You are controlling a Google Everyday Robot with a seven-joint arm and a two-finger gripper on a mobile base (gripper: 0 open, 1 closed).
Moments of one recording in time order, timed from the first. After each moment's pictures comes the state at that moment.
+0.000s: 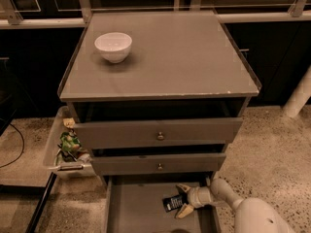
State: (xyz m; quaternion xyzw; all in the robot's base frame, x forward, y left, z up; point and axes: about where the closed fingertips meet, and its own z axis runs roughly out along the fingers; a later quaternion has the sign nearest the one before) arm 0.560 -0.154 0.105 -0.59 0.70 0.25 0.33
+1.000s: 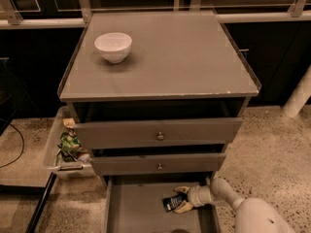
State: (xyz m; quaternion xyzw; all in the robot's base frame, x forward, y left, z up) arm 0.560 -0.154 0.105 -0.59 0.70 0.25 0.33
